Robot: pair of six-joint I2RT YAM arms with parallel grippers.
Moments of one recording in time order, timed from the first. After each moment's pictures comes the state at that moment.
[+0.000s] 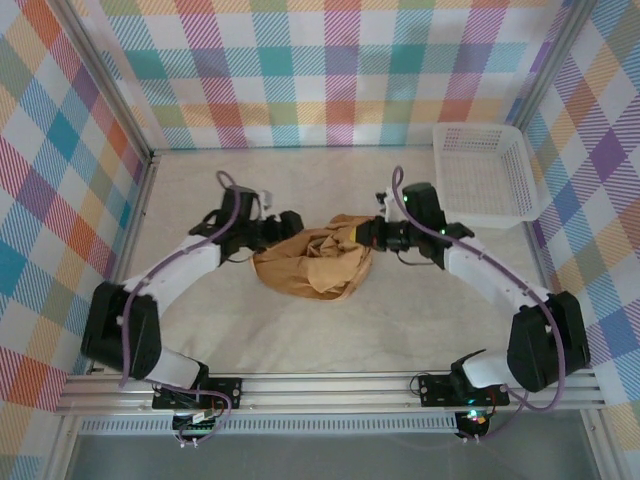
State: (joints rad) left arm -0.39 1.51 0.99 -0.27 0.42 -0.72; right arm 0.42 1.36 0.93 -0.29 -0.65 0.62
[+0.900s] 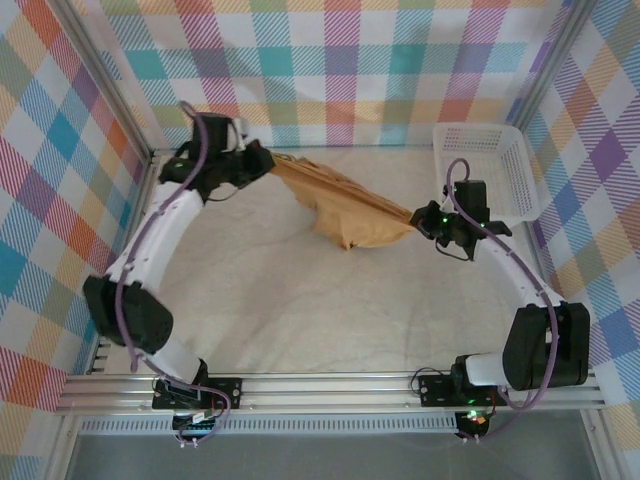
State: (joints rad) left arm -0.23 1.58 1.65 -0.68 0.37 -0.67; right arm 0.09 1.35 0.95 -0.39 -0.41 0.72
